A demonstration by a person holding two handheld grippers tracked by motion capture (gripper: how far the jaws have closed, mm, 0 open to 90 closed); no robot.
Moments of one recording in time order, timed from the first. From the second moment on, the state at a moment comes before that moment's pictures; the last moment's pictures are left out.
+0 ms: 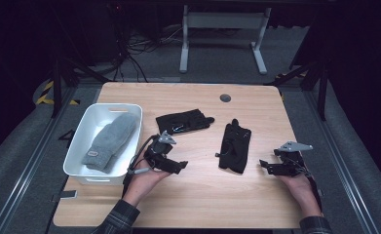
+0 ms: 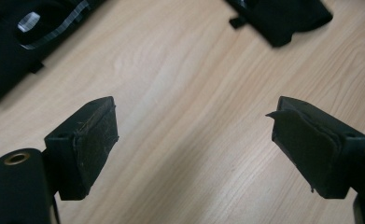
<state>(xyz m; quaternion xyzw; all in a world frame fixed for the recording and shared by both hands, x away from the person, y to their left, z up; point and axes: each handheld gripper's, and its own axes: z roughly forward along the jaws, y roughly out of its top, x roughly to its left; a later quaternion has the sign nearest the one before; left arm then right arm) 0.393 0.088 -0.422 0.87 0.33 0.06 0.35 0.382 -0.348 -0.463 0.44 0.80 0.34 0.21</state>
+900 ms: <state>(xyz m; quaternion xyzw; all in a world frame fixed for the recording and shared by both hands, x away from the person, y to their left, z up) 0.387 0.089 -0.473 0.90 0.26 0.09 0.33 0.413 -0.271 -0.438 0.35 0.83 0.41 0.13</state>
